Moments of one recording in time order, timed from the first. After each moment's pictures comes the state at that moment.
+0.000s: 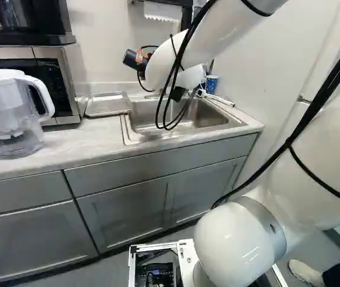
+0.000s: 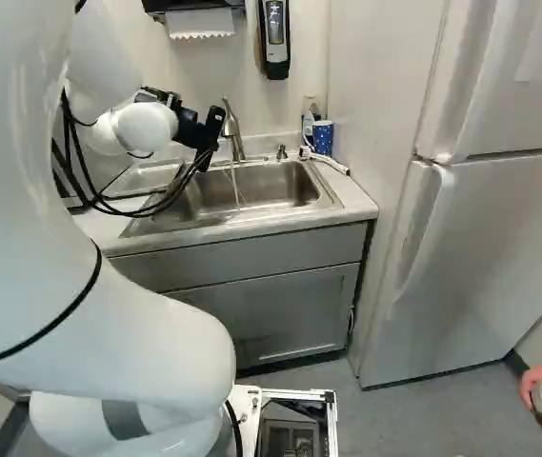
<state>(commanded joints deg) 16.9 8.8 -42.9 -8.2 33.8 126.2</state>
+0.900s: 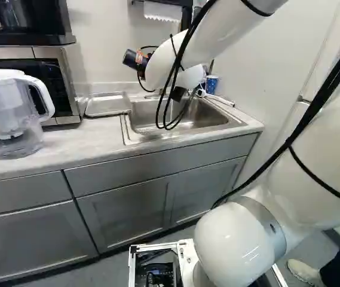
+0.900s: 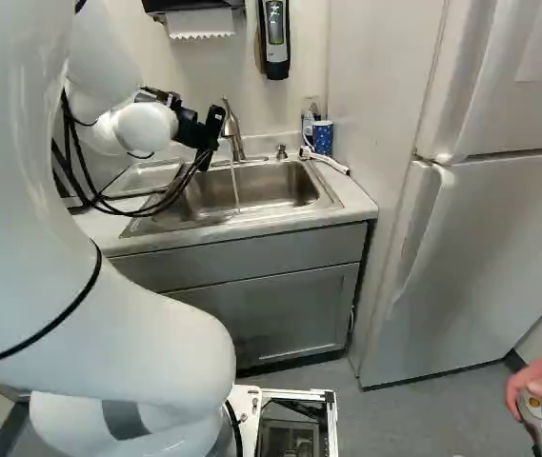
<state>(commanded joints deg) 16.9 8.8 -42.9 -8.2 33.8 122.9</state>
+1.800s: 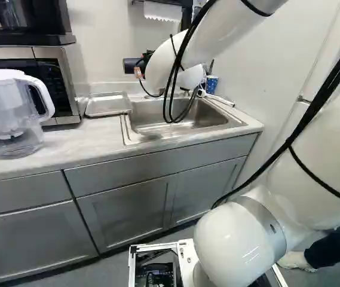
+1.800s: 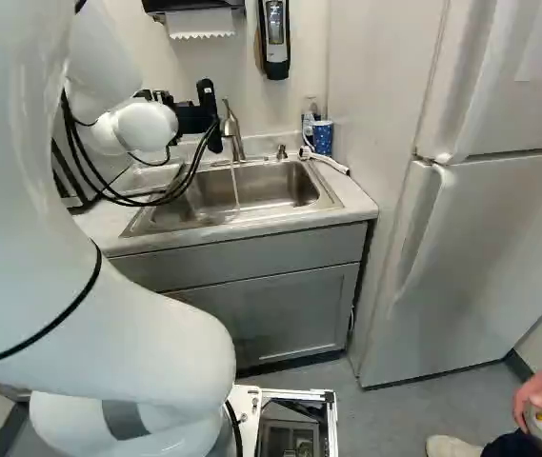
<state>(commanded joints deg) 16.9 8.8 -42.9 -8.2 33.8 96.1</state>
